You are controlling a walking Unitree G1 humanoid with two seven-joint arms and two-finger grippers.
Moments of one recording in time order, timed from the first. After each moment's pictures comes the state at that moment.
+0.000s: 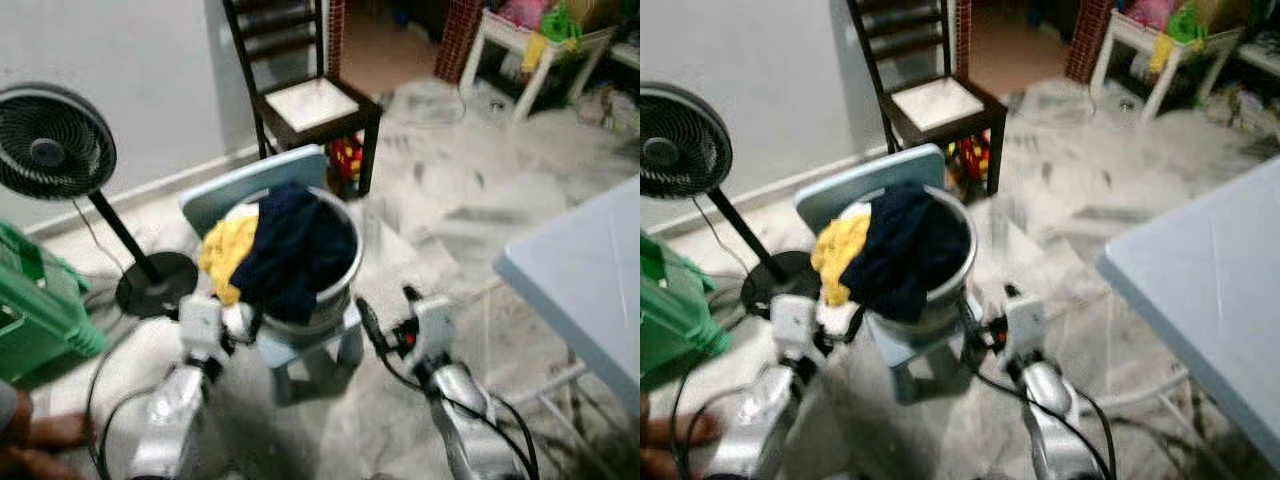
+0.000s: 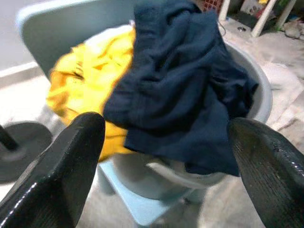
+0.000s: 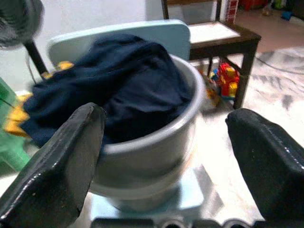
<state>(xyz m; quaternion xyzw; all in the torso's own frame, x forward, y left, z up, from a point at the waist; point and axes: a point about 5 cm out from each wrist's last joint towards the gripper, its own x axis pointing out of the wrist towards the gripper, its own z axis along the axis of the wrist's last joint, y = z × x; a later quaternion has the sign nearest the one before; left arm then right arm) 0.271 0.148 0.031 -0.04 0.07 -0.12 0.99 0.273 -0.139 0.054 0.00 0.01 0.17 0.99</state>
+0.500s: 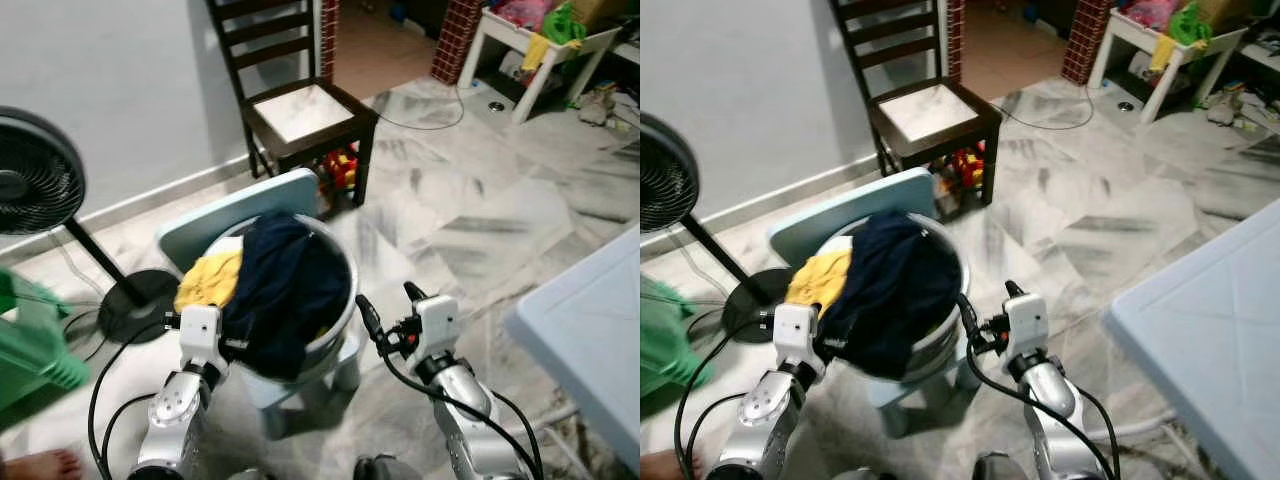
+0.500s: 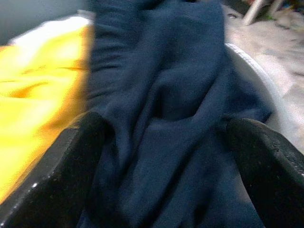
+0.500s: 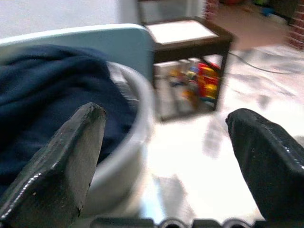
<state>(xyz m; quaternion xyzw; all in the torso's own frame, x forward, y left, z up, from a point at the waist) 0.270 0.152 0.012 -0.05 0.10 -0.10 0.99 0.271 -0.140 0.055 0.00 0.02 0.17 0.99</state>
